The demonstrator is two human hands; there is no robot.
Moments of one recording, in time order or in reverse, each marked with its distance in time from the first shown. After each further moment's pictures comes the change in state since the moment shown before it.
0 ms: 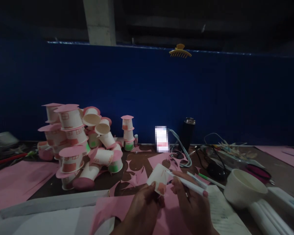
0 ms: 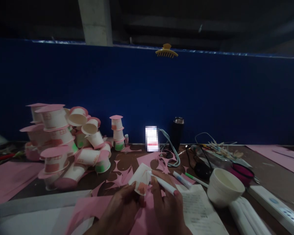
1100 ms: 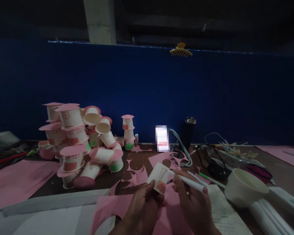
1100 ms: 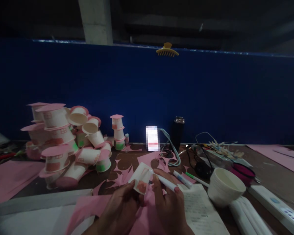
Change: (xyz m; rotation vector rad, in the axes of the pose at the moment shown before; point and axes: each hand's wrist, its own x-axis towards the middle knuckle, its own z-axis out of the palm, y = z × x) left_hand -0.004 0.005 0.008 -0.113 0.053 -0.058; right_hand 0.000 0.005 0.002 -0.081 0.002 0.002
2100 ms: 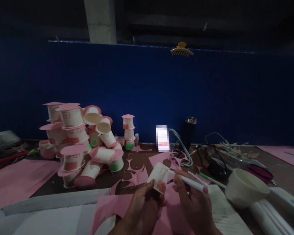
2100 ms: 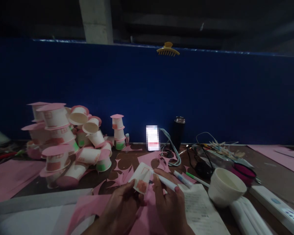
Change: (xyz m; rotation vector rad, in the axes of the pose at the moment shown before) left_hand 0.002 0.001 -0.007 0.018 -0.019 -0.046; right_hand -0.001 0.002 0.000 0.018 -0.029 0.032
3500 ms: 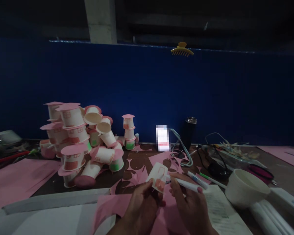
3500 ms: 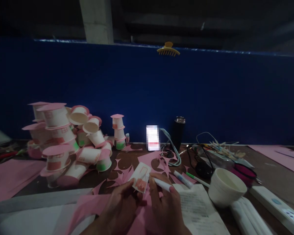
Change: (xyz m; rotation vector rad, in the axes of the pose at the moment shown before) left_hand 0.002 0.002 -0.002 0.020 0.031 0.040; right_hand -0.005 -0.004 0.002 0.110 -0.083 0.003
